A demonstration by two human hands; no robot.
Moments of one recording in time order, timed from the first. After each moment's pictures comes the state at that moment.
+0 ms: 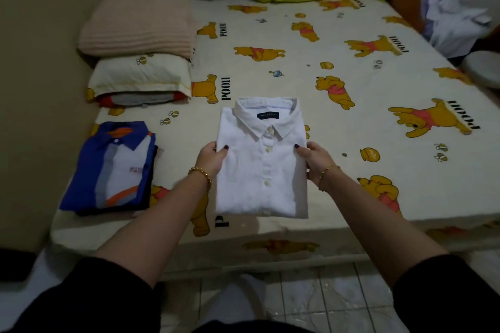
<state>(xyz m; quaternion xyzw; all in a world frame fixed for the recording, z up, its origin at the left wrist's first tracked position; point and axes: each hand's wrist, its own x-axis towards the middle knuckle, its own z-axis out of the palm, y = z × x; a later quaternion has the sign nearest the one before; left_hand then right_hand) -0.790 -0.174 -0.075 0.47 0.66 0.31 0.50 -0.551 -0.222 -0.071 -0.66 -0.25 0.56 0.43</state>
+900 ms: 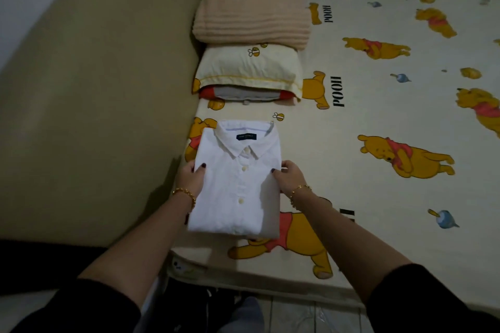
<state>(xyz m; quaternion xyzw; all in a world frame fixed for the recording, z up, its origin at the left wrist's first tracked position) -1.166 -0.064 -0.126 0.36 0.79 0.30 0.41 -0.944 -0.051 -0.152 -0.69 -0.39 0.55 0.27</state>
